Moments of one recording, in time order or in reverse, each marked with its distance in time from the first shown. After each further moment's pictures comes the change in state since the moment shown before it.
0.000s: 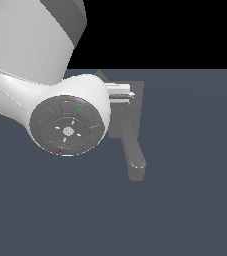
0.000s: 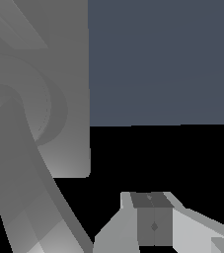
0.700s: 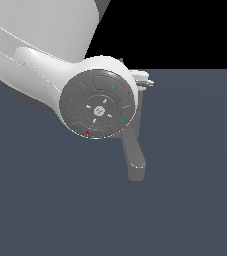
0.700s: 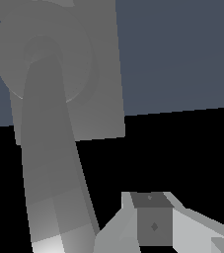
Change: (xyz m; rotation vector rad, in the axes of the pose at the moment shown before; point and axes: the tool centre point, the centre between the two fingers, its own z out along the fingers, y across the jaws) arm -0.041 -0.041 -0.003 0.035 -0.070 0.065
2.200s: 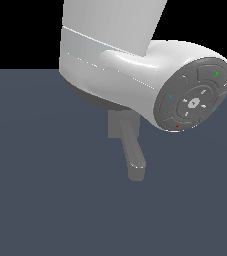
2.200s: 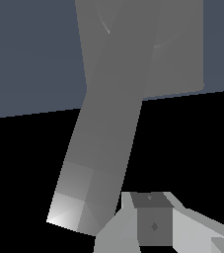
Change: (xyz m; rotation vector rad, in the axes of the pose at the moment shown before) arm -0.043 -0.088 -0.005 0.023 -0.097 0.029
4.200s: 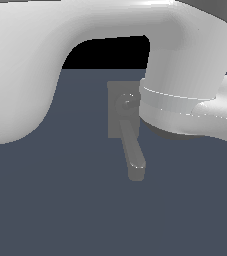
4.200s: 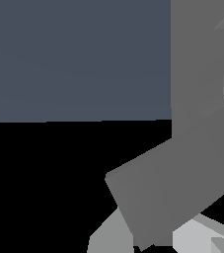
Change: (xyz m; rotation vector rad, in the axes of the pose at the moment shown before) arm 0.053 -0.103 0.008 -0.048 0.124 -0.094
